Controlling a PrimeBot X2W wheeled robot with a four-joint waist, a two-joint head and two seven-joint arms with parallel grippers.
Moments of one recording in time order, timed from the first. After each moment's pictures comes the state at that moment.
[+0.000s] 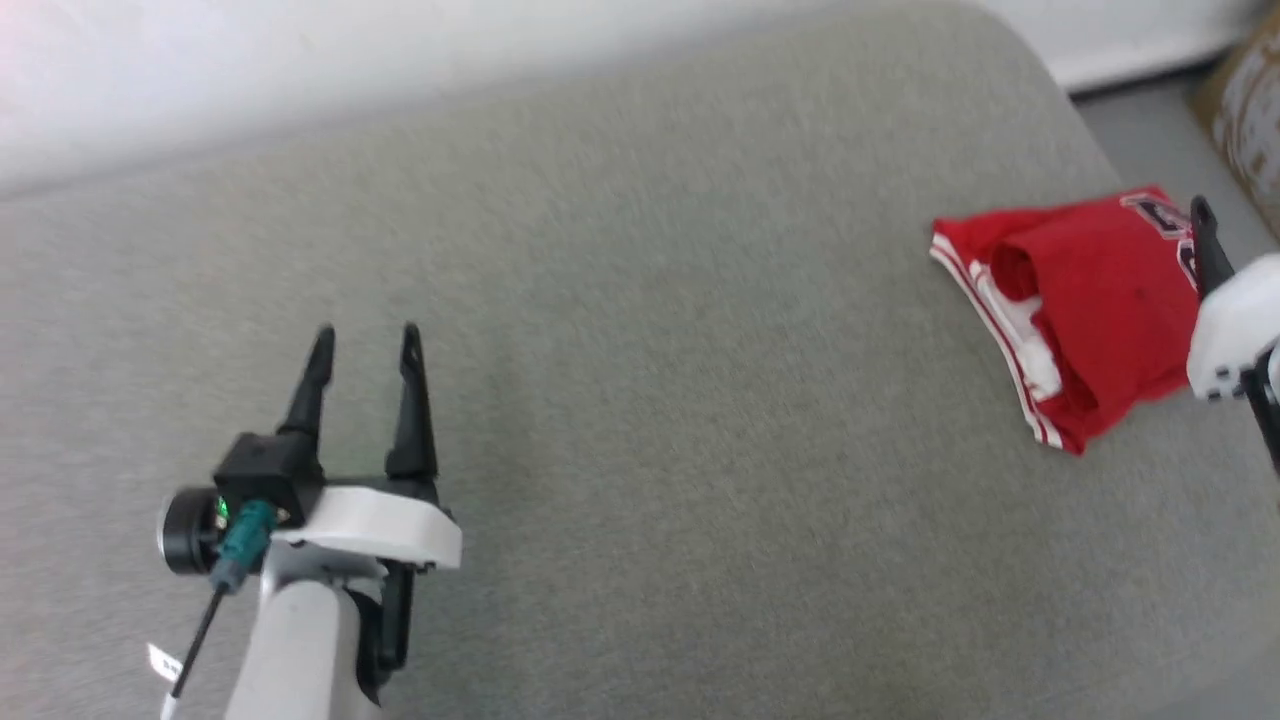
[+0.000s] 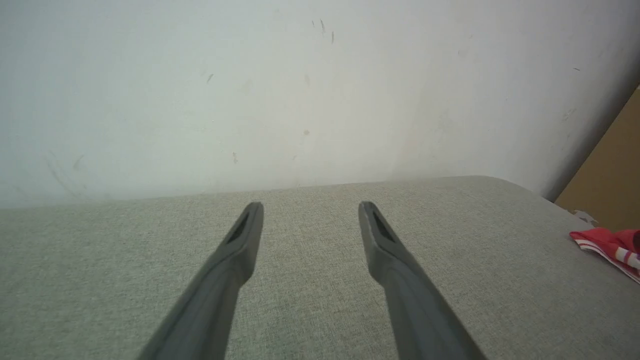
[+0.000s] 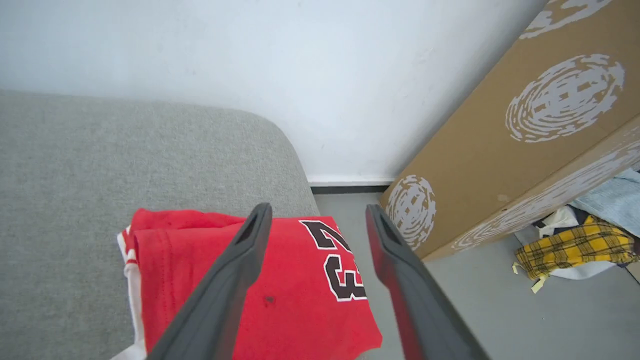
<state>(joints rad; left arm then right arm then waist) -0.23 0.08 -0.03 0.16 -0.14 0.02 -0.25 -0.66 -0.33 -0.12 0.67 -0.05 0.13 0.01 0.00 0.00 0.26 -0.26</state>
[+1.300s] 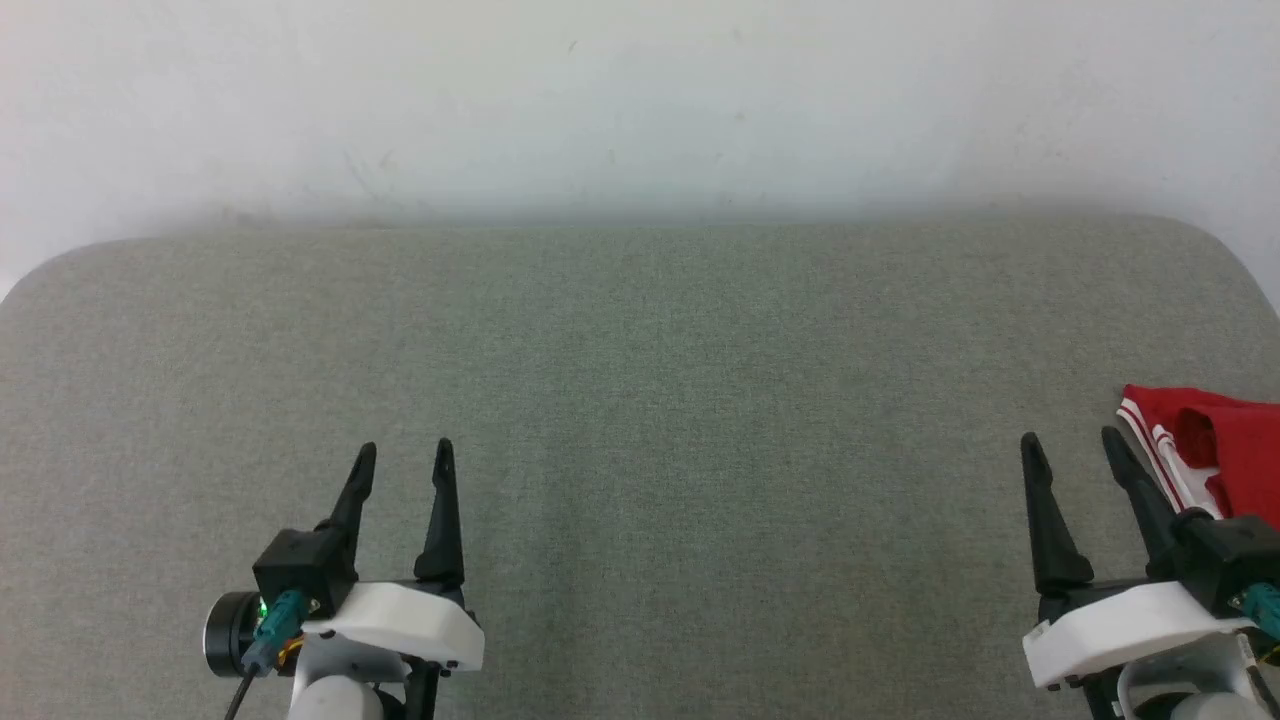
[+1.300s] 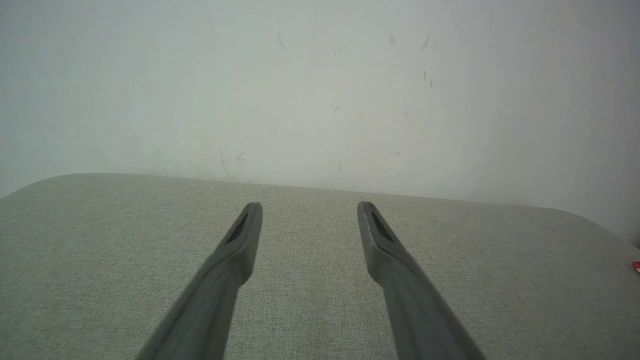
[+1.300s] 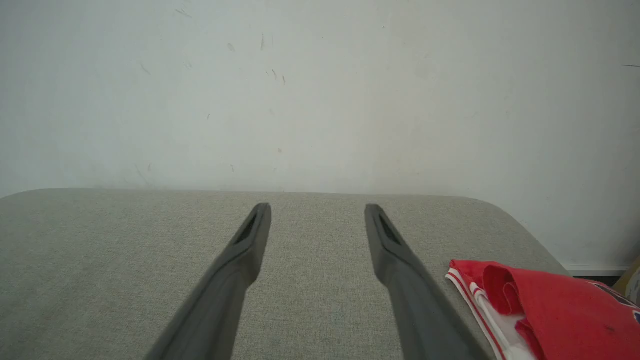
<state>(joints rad) -0.08 0.06 -0.05 0.22 -0.18 0.00 -0.26 0.04 -0.06 -0.09 -0.02 0.11 0.13 -0.12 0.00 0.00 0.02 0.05</state>
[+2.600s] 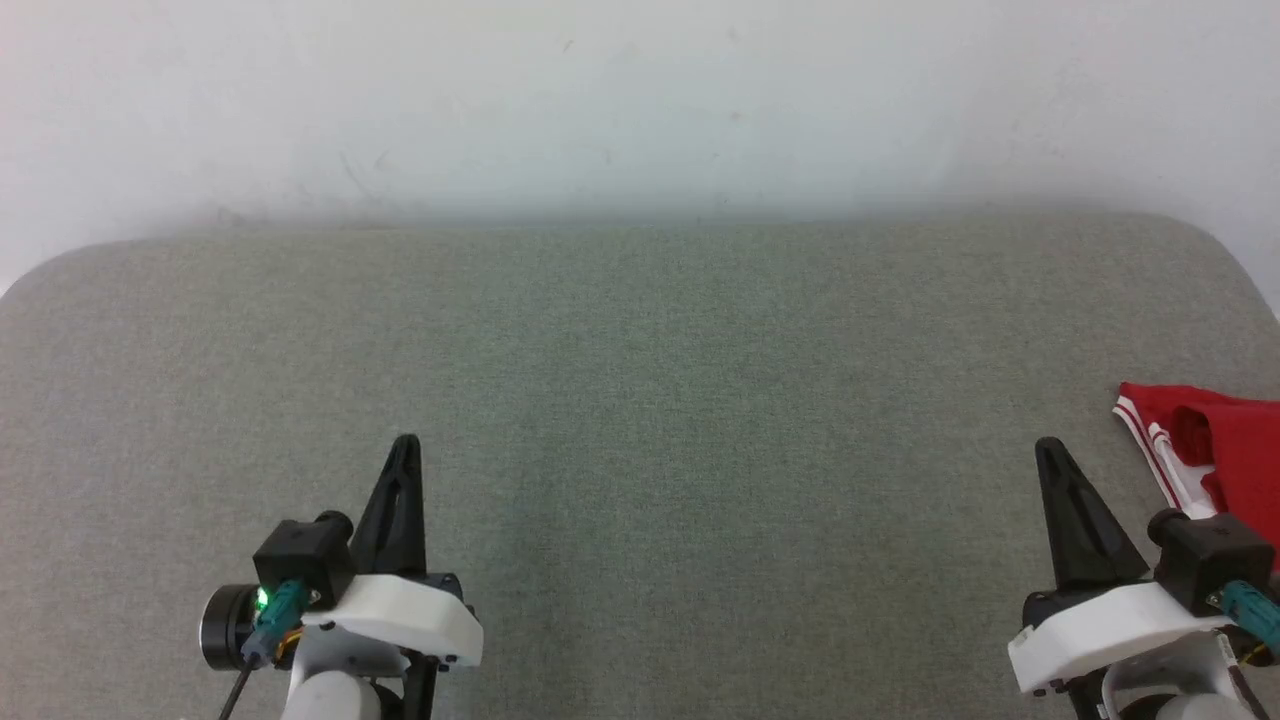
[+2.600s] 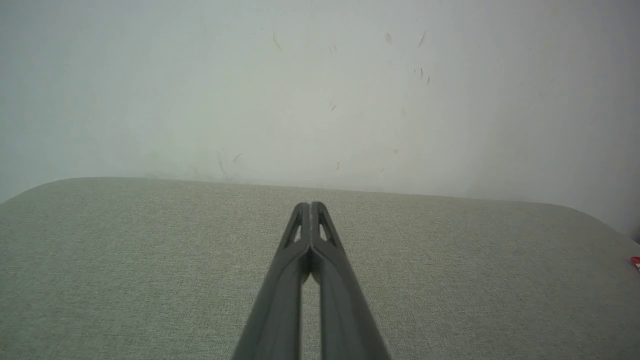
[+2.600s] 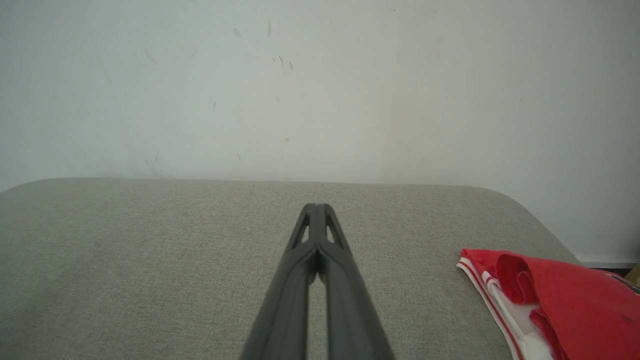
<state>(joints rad) -0.08 0.06 -0.05 0.19 -0.17 0.00 -0.22 0.05 -0.06 -0.06 -0.01 0.12 0.13 -0.10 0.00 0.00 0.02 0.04</state>
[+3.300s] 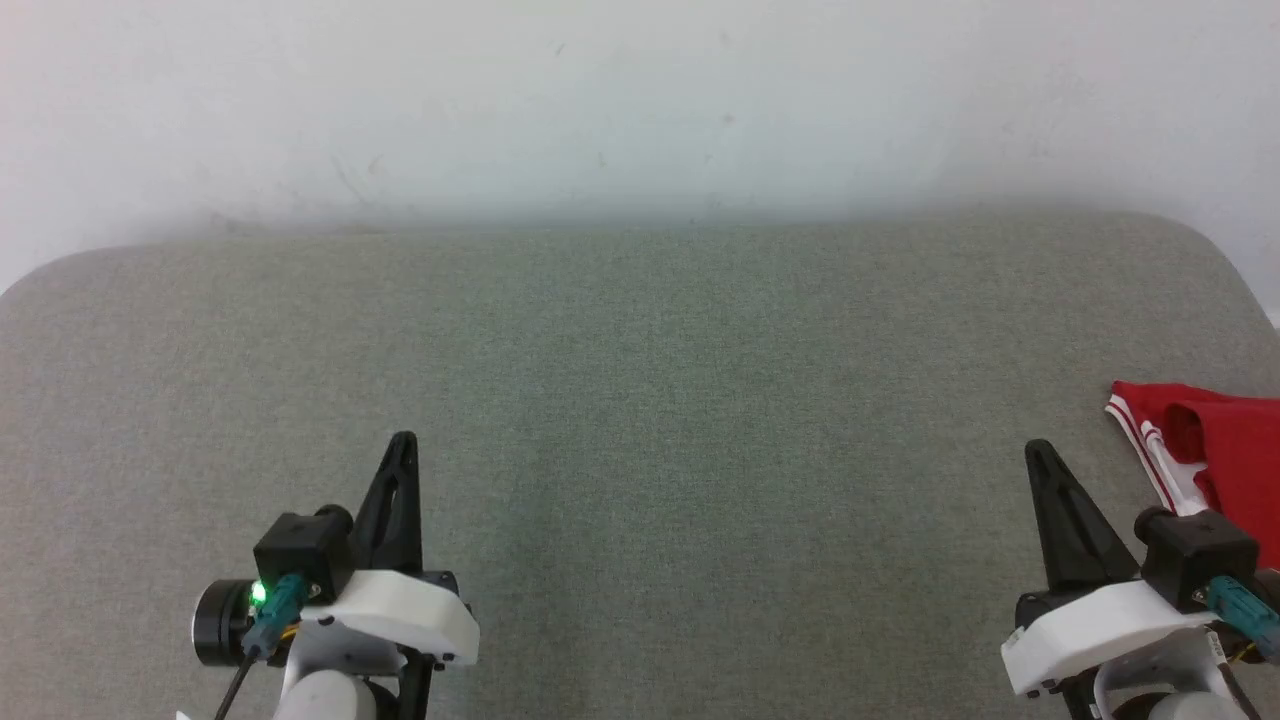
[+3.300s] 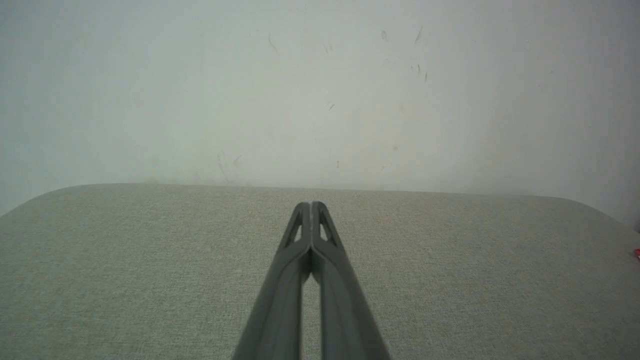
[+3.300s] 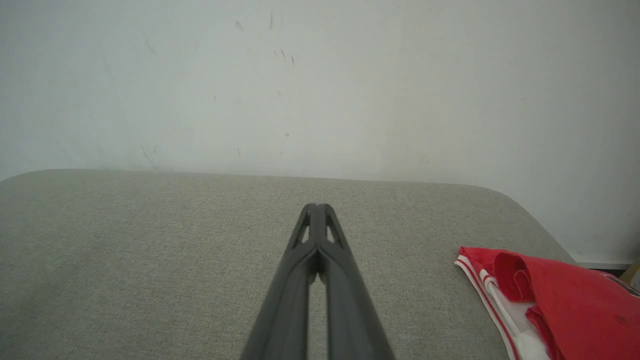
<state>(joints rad) -0.08 0.06 -0.04 0.15 -0.13 0.00 -0.18 0.04 -0.06 -0.05 -0.01 0.10 0.13 -0.08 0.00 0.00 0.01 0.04</state>
